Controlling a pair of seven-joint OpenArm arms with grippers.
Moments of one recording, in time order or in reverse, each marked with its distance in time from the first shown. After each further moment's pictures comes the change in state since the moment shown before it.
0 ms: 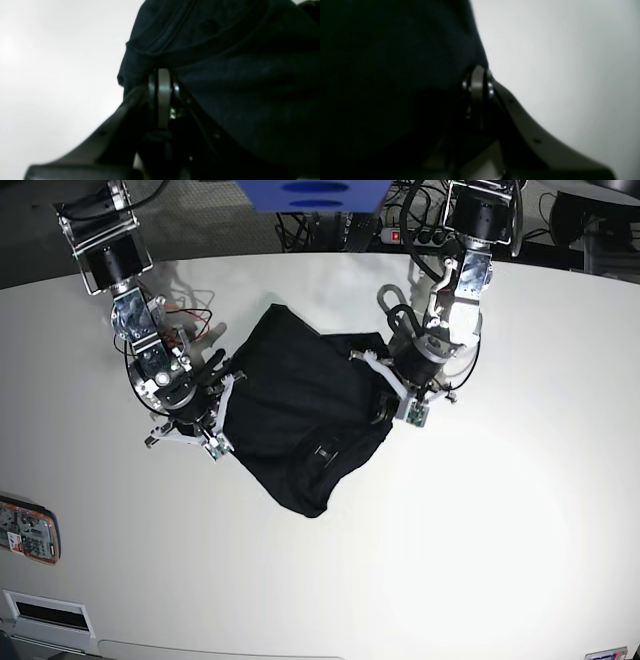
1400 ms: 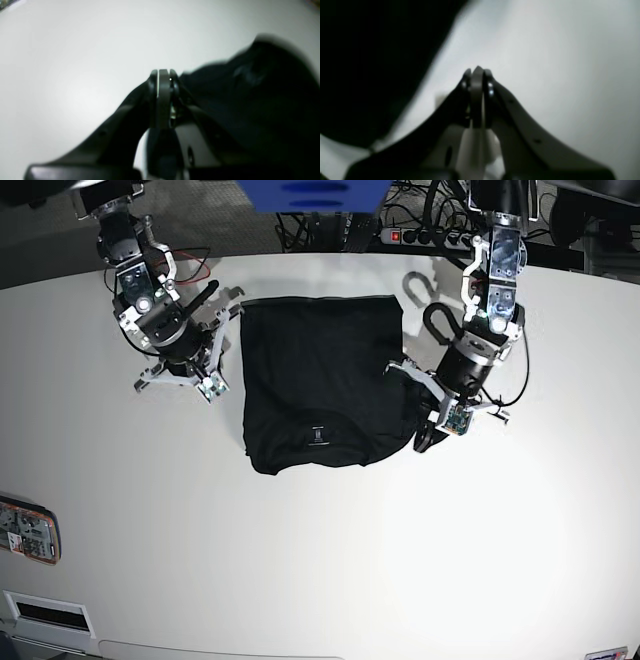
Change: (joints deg) left arm 7.5 -4.6 -8.0 23.1 9.9 -0.1 1.8; right arm -18.2 0.4 9.5 26.4 1.0 2.0 -8.7
